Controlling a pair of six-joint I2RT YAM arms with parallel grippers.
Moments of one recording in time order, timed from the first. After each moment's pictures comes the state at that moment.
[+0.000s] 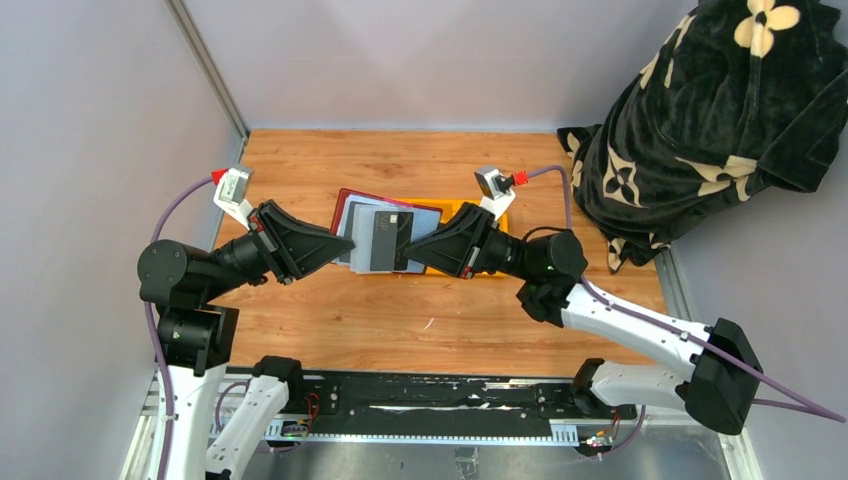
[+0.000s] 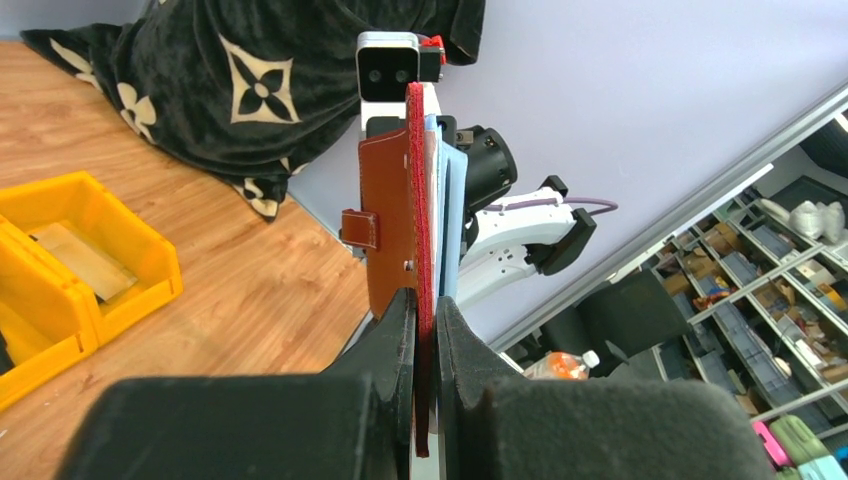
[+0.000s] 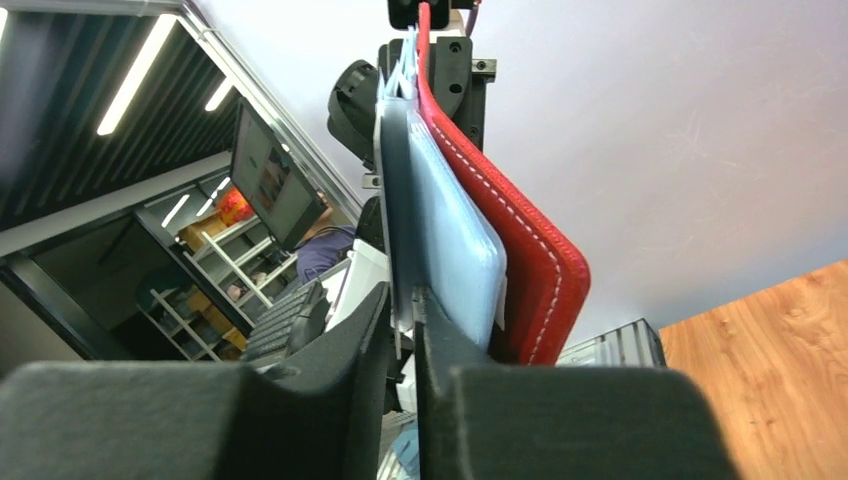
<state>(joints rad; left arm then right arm) -0.13 0.61 1.06 -0.11 0.96 -1.00 0.92 1.14 0.79 0.98 -0.51 1.10</state>
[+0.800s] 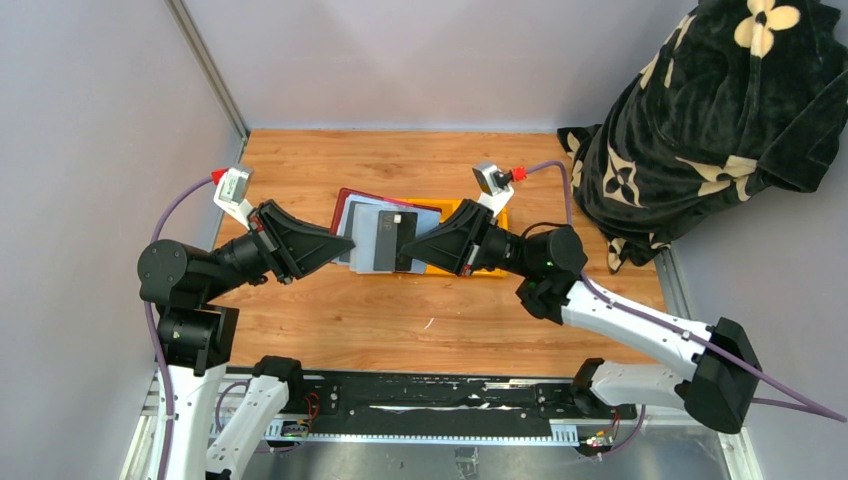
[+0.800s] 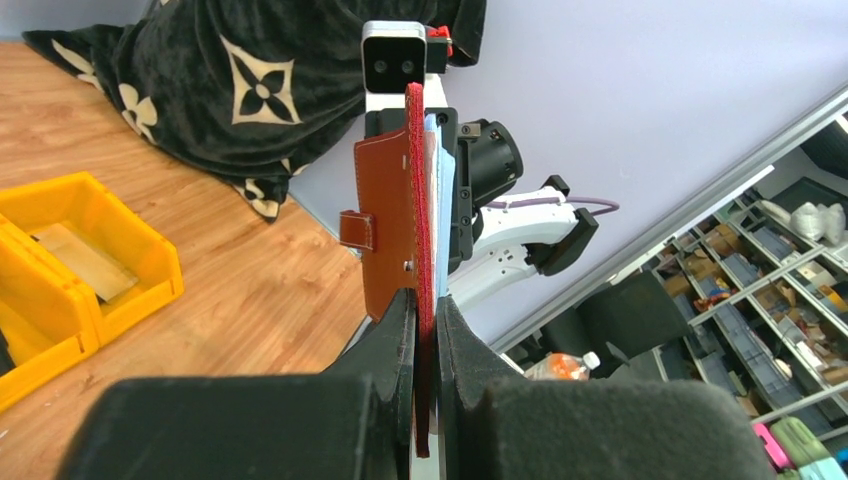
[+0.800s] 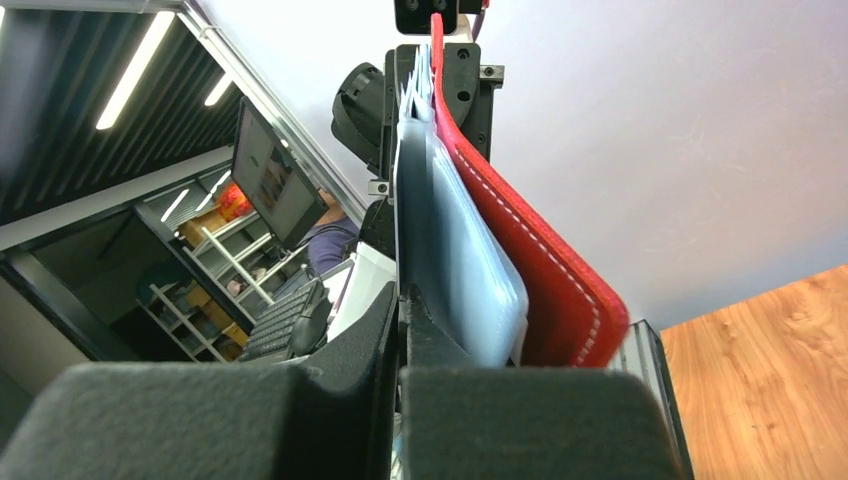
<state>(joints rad) -0.13 0.61 1.06 -0.11 0.96 -1.00 0.93 1.17 0.84 0.96 -0.53 1.10</state>
